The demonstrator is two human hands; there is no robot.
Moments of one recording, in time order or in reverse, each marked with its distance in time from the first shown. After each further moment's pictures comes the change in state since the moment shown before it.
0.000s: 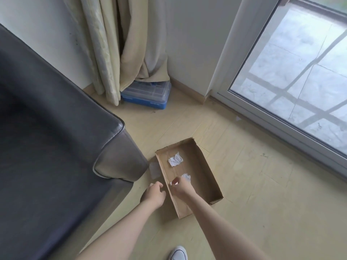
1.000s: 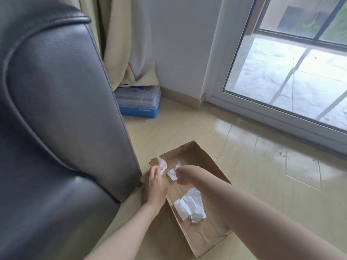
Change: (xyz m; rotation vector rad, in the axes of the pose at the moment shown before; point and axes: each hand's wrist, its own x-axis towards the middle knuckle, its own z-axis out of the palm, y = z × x) left_hand 0.197 -0.041 0.083 -0.029 0.683 0.489; right_hand 0.157 0.011 0.020 -0.770 0.074 -0.162
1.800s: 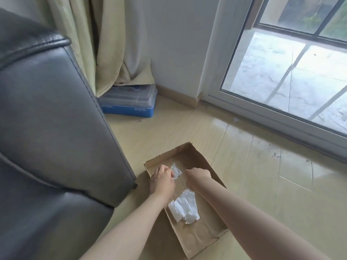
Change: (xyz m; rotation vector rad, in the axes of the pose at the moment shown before) left_hand 0.020 0.053 -0.013 0.101 -0.244 0.046; right_hand -0.004 0.043 0.010 -0.065 0.133 0.108
